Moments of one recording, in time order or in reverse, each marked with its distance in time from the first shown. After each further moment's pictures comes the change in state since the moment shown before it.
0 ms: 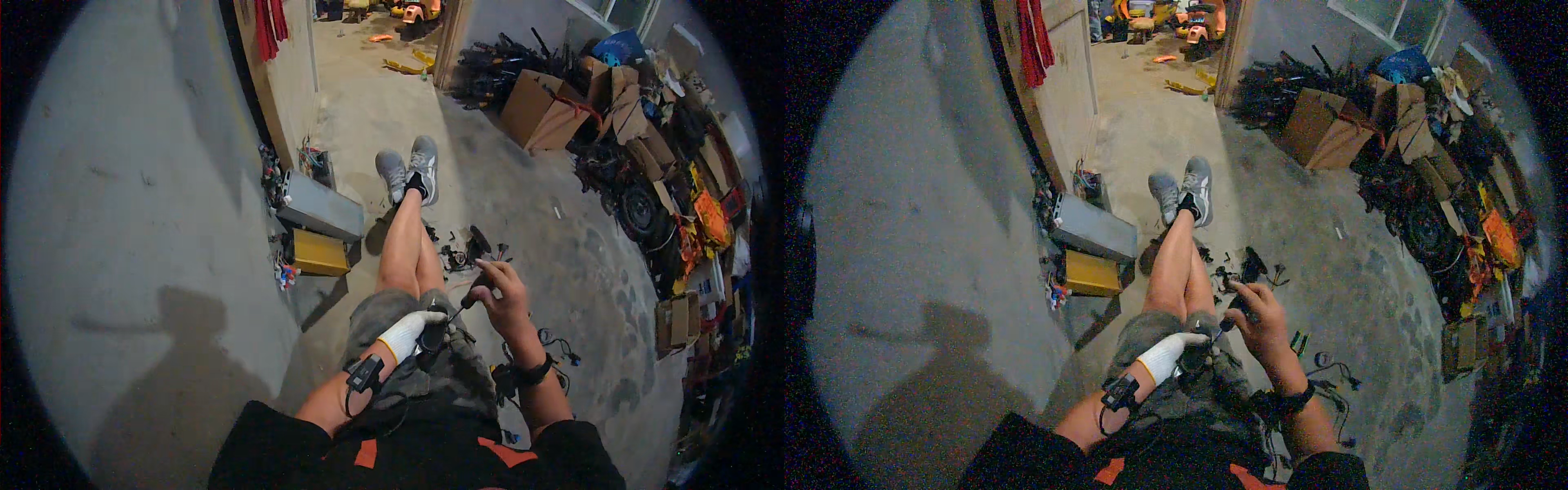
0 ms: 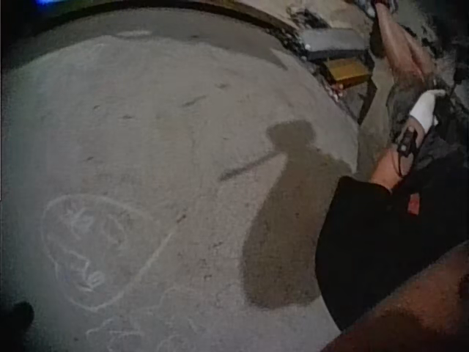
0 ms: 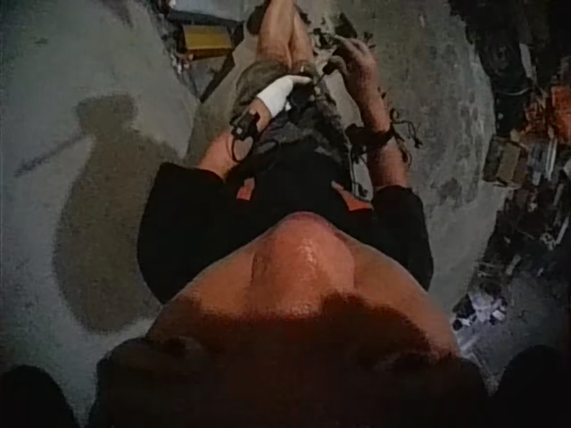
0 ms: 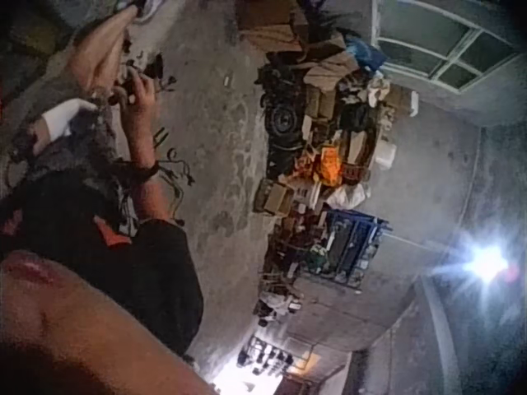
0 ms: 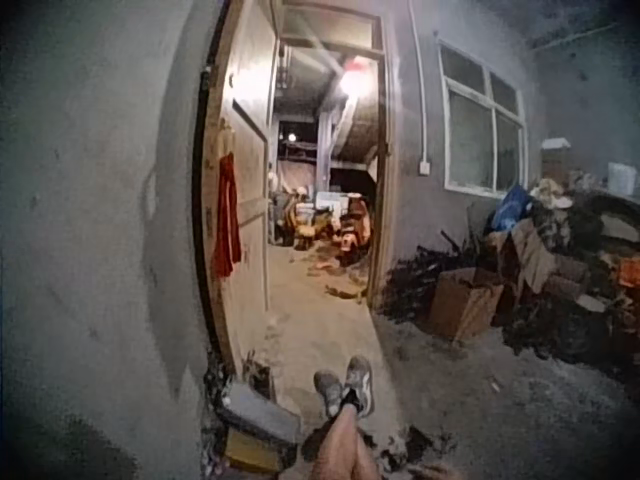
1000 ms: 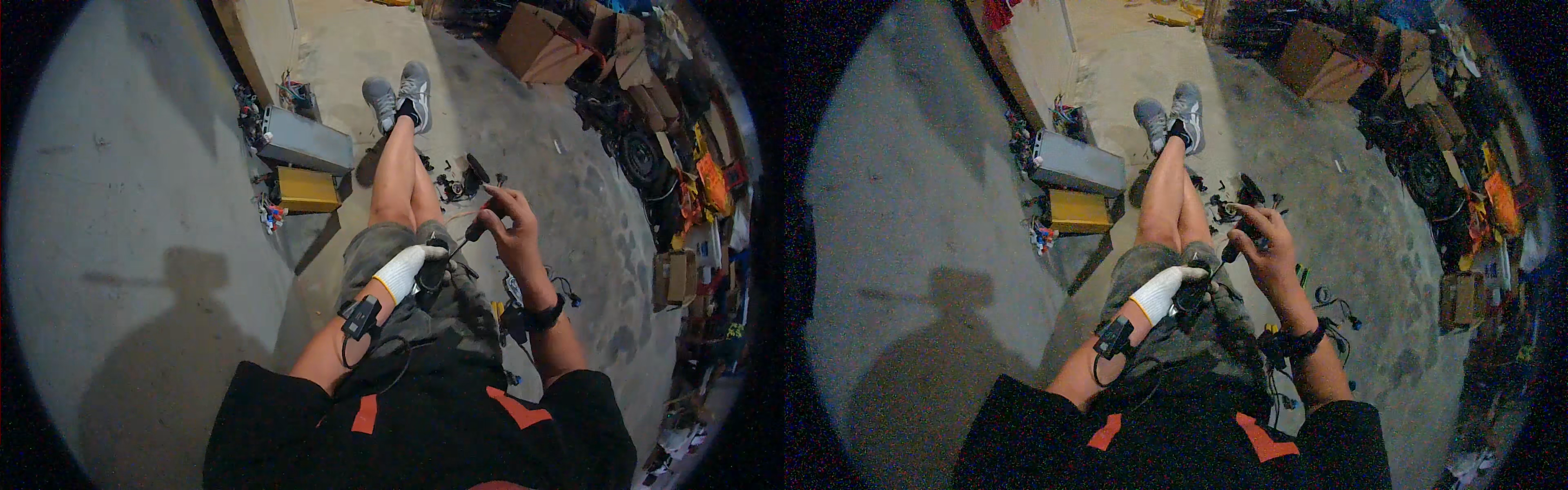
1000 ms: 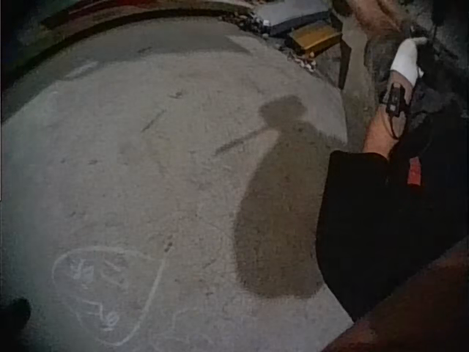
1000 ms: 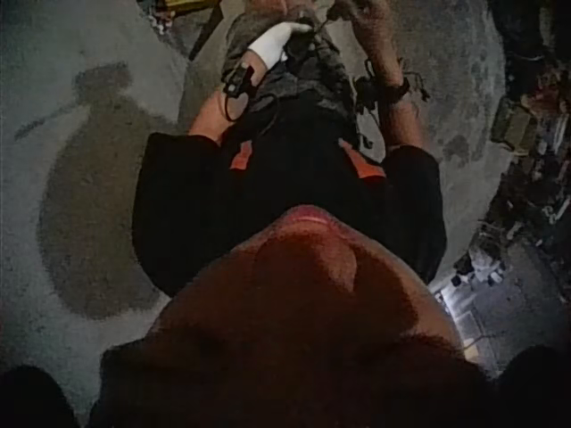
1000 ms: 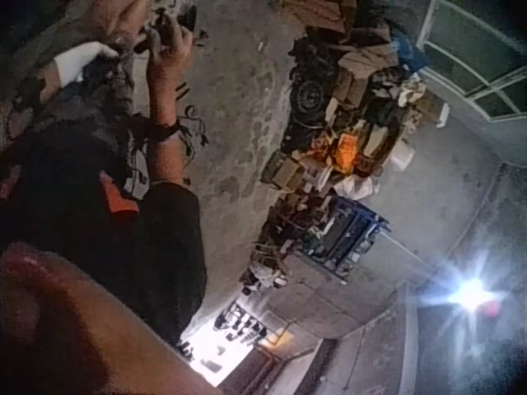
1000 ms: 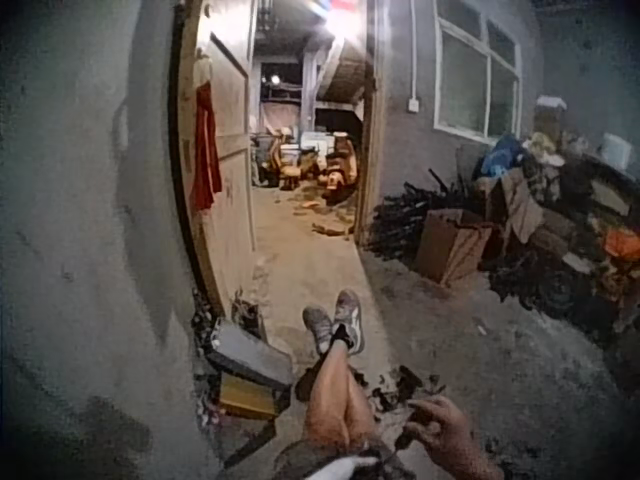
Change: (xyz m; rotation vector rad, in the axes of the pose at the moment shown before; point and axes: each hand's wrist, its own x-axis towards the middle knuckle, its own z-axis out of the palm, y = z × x) left_hand -0.001 0.005 0.003 0.045 0.041 -0.040; right_hand 0.001 0.010 0.001 0.191 -0.003 0.046
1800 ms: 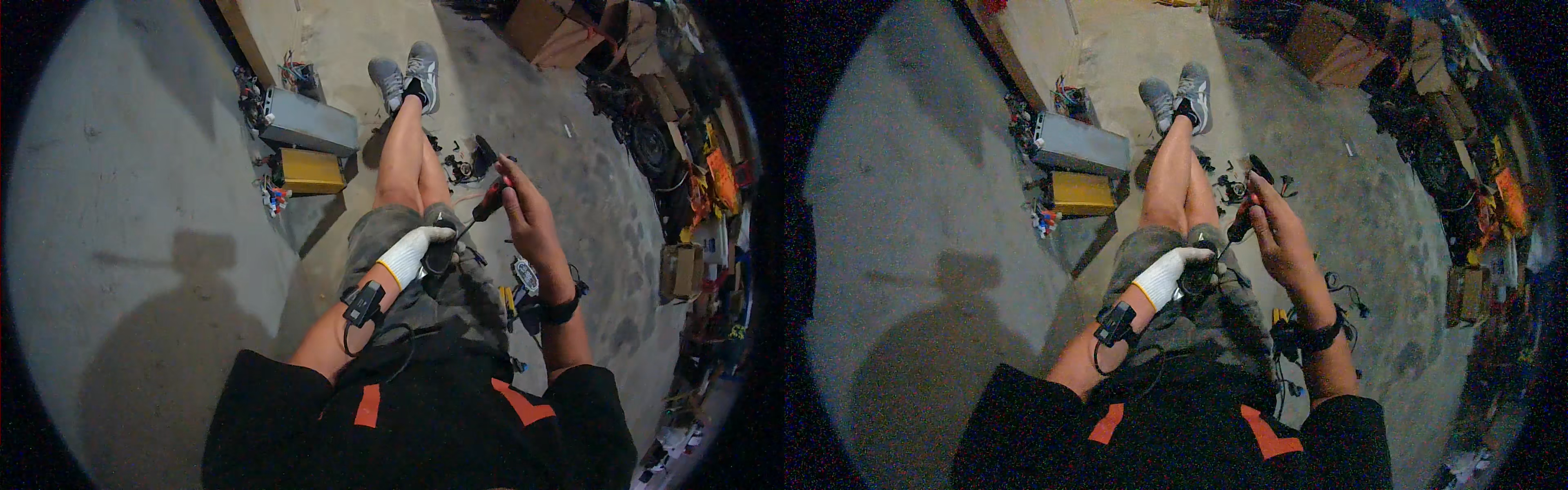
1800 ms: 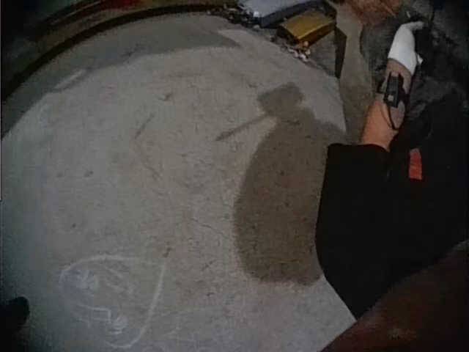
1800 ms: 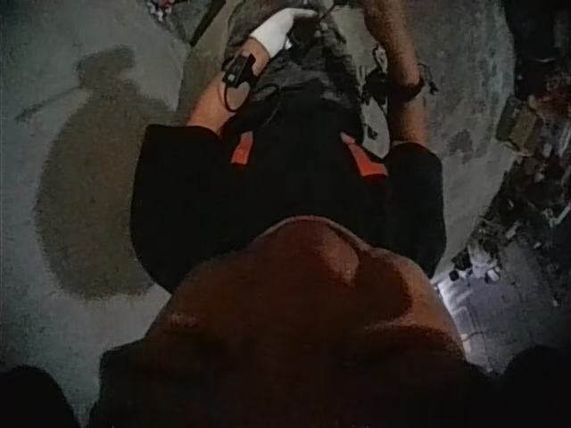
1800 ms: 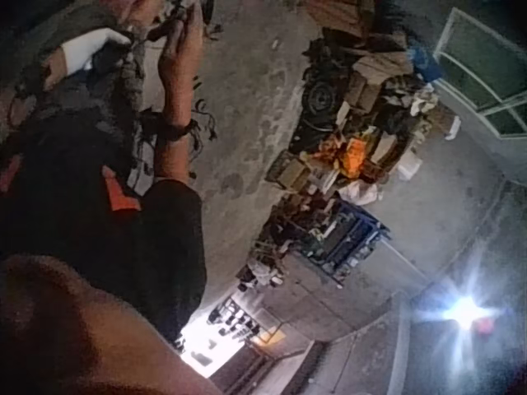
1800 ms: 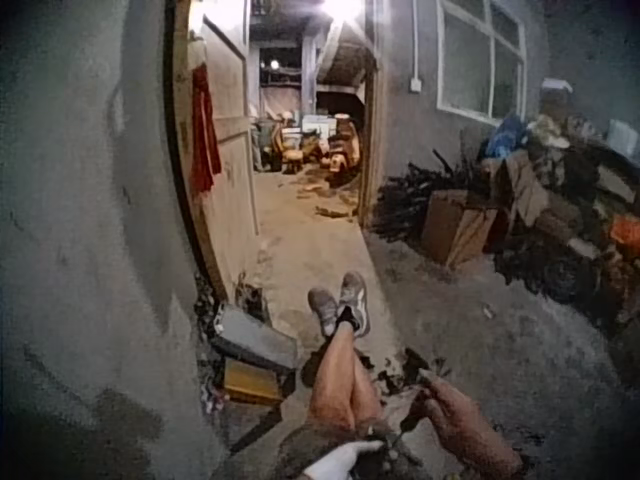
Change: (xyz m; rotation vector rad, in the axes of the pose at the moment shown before) left_hand -0.018 0.005 0.015 -0.032 0.063 0.012; right_hand 0.001 -0.013 0.004 0.078 0.129 0.018
